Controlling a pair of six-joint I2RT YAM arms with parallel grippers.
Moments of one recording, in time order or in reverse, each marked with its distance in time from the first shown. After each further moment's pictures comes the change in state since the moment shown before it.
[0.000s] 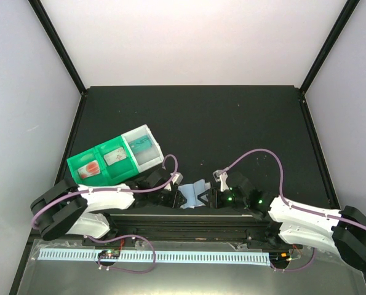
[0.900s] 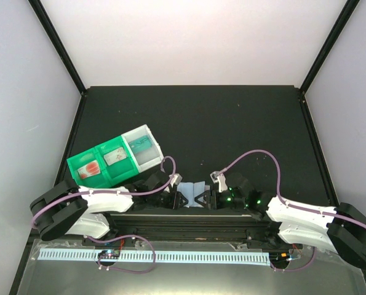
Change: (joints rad) left arm -0.019 -0.038 -0.055 0.075 -0.021 -0.080; right arm 0.000 0.036 -0.023 0.108 -0.092 0.032
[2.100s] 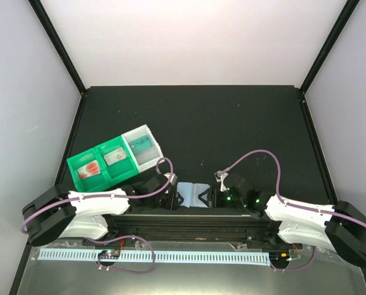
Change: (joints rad) left arm -0.058 -0.105 0.011 -0.194 -0.243 0.016; right arm 0.000 0.015 0.014 -0.086 0.134 0.053
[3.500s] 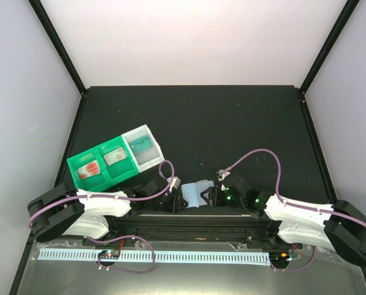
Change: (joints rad) left arm -0.006 0.074 -0.071 0.262 0.166 -0.092; right arm 0.000 0.031 0.008 -0.030 0.092 -0.001
